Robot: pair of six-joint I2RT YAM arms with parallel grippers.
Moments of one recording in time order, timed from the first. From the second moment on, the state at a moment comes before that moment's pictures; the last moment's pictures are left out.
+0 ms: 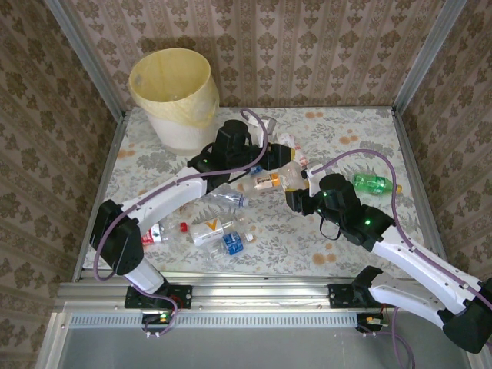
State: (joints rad) left arm -0.80 1.60 1.32 -0.03 0.44 -0.55; right arm 0.67 0.90 0.76 -0.36 0.11 0.23
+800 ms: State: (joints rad) left arm -0.71 1.47 1.33 -0.15 0.40 -0.42; right arm 0.67 0.80 0.75 -0.35 0.07 0.20
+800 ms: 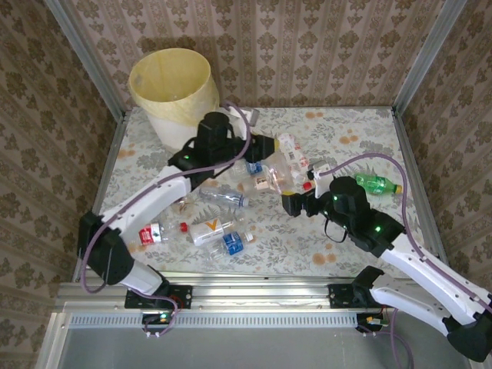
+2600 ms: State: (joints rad) left arm -0.36 1.14 1.36 0.09 0.10 0.16; right arm 0.67 0.73 1.00 -0.67 -0.09 0.13
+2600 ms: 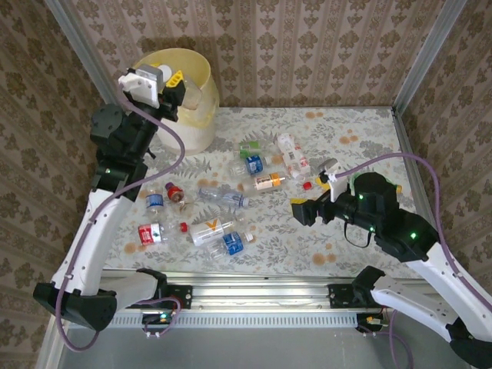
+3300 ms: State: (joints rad) left arm -0.36 1.08 1.32 0.44 0.00 0.35; right arm 0.67 0.80 1.01 -0.66 -0.10 0.09
